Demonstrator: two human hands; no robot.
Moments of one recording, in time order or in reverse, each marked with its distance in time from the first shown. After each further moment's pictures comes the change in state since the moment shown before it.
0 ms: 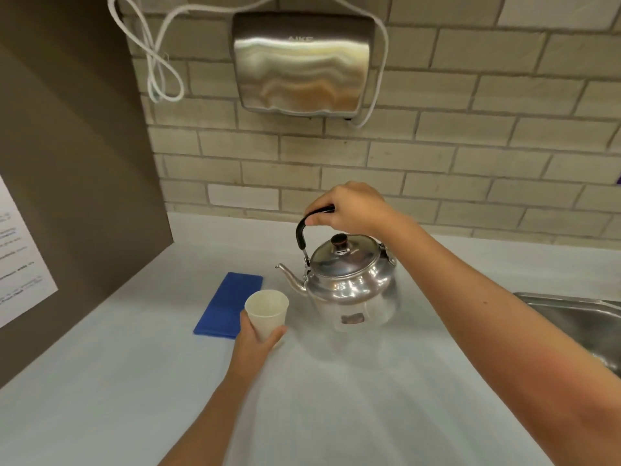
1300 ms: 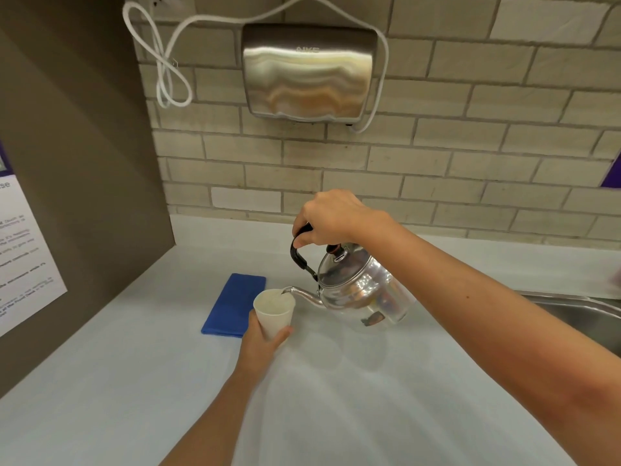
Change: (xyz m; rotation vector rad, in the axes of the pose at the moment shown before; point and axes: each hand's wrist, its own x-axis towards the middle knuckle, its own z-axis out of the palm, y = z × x) left_hand 0.001 0.000 -0.004 0.013 -0.045 -0.026; right_hand 0.001 -0.057 -0.003 -0.393 -0.133 -0.176
